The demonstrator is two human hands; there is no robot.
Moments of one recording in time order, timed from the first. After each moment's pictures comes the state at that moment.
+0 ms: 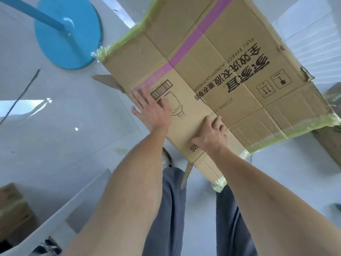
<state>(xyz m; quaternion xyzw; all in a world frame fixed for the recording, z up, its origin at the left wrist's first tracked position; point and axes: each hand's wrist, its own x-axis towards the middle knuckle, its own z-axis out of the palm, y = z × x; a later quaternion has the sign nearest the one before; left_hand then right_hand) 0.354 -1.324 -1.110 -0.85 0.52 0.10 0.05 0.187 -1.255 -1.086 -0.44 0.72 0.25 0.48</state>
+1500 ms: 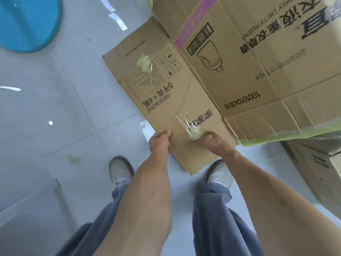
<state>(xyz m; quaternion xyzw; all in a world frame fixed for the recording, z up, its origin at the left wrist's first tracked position) 0.233 -1.252 -1.250 -0.87 -0.05 0.49 -0.07 0.040 -1.263 -1.222 -0.30 0.70 0.19 0.62</state>
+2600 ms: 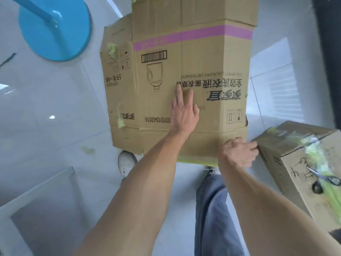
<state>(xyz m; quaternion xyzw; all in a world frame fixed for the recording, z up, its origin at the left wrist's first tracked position) 0.162 -1.362 -1.087 -0.72 0.64 0.28 0.00 0.021 -1.288 -1.045 -0.13 0.97 0.03 0.21</state>
